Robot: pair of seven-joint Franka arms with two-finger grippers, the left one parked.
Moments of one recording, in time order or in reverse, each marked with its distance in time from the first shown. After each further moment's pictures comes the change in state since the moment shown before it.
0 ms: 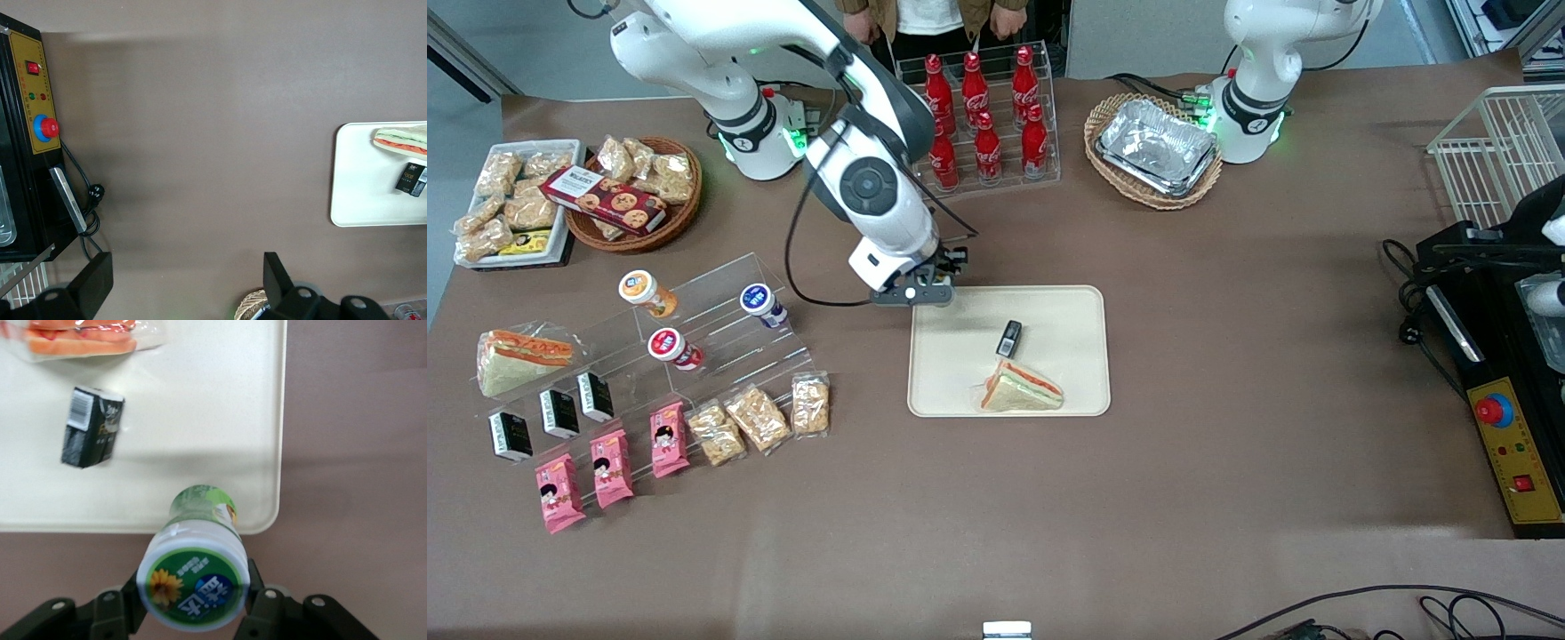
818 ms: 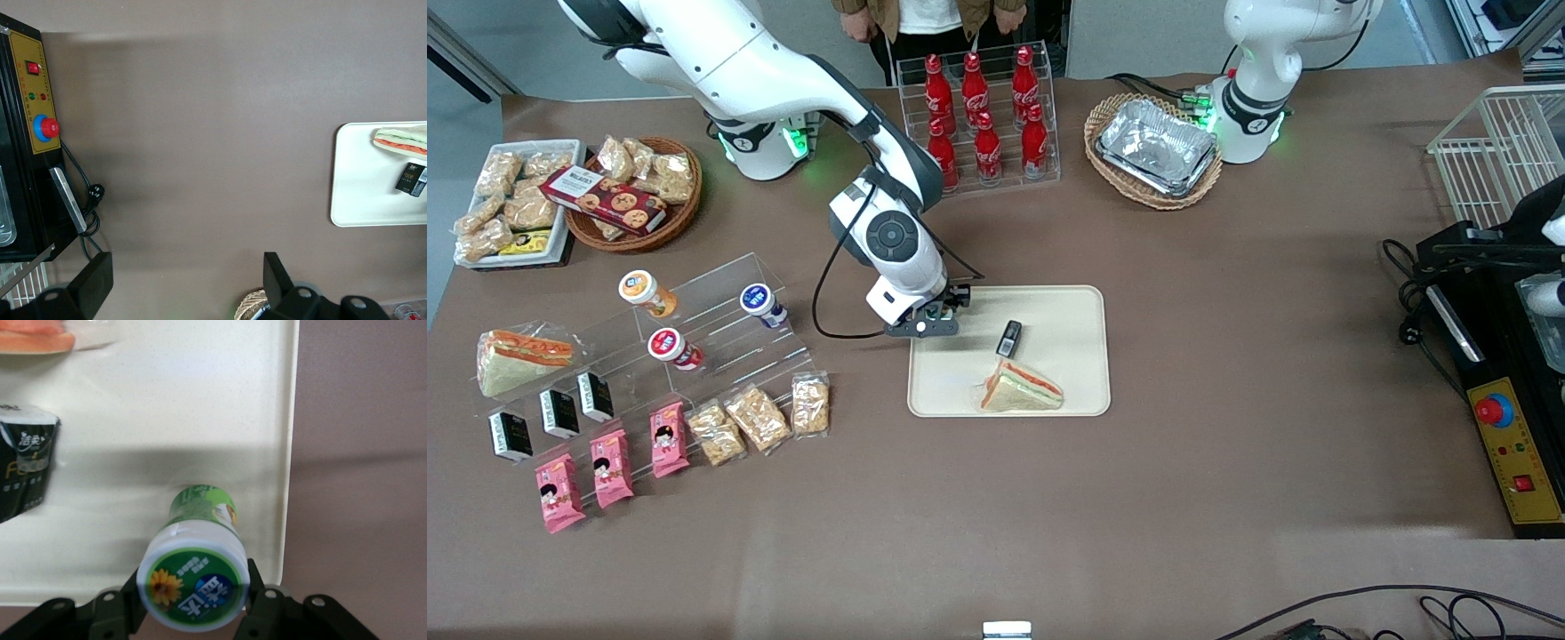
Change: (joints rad) arm 0.003 0.177 -0.020 -0.009 -0.104 0.176 0.017
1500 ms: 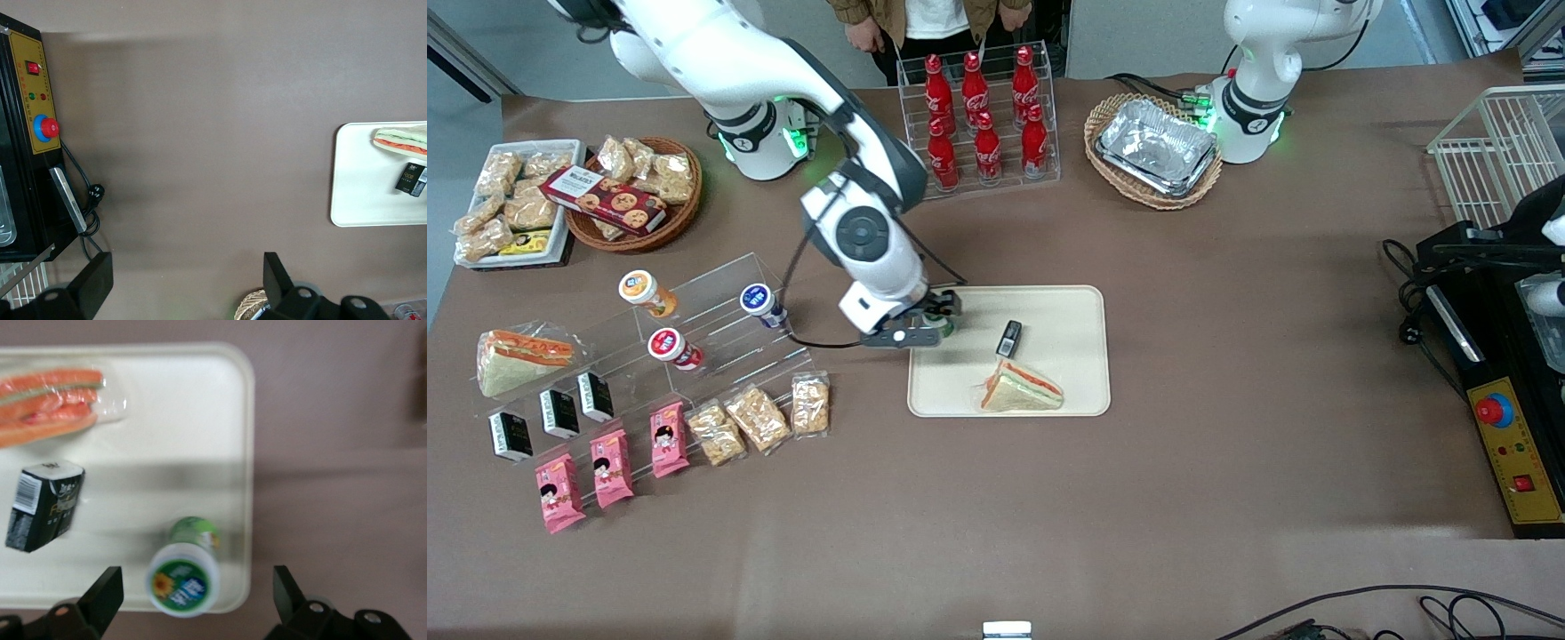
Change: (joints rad) arm -0.067 -0.095 -0.008 0.050 -0.006 -0.108 -0.072
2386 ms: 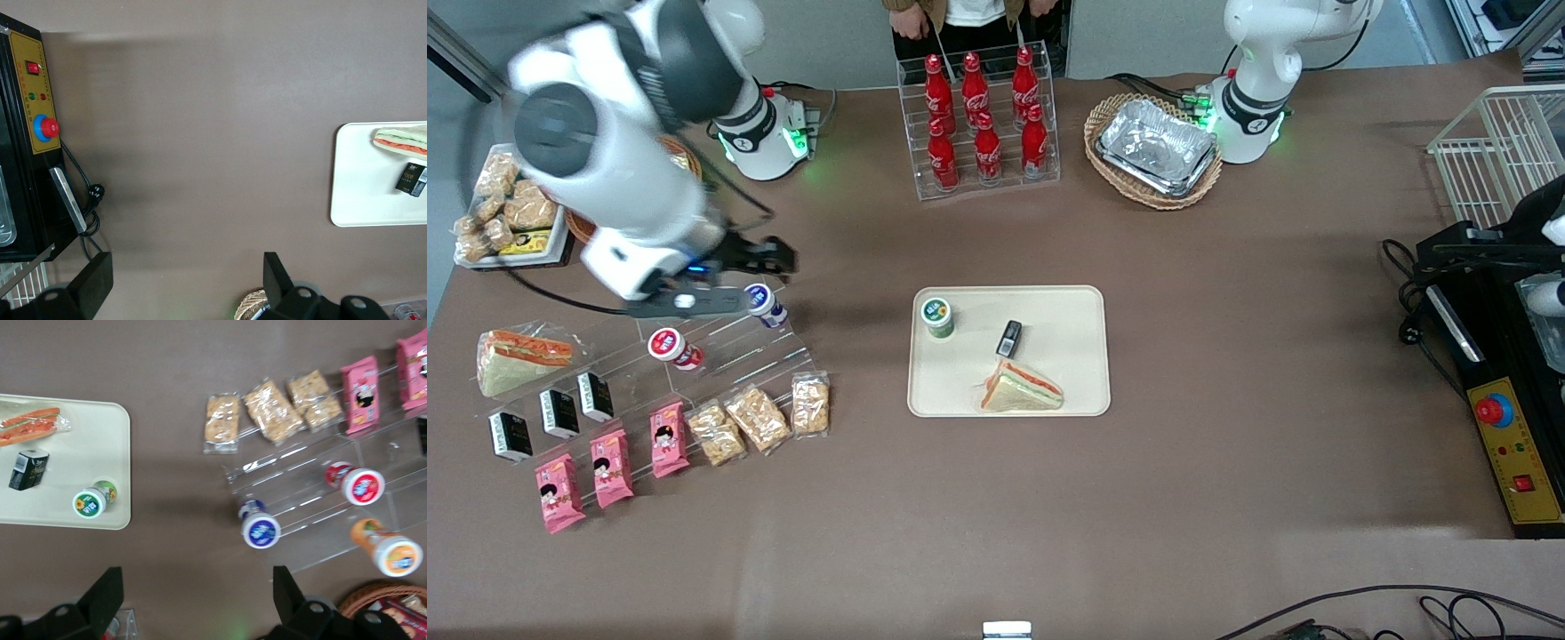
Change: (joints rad) arm -0.182 -0.294 -0.130 0.345 0.018 -0.723 -0.370
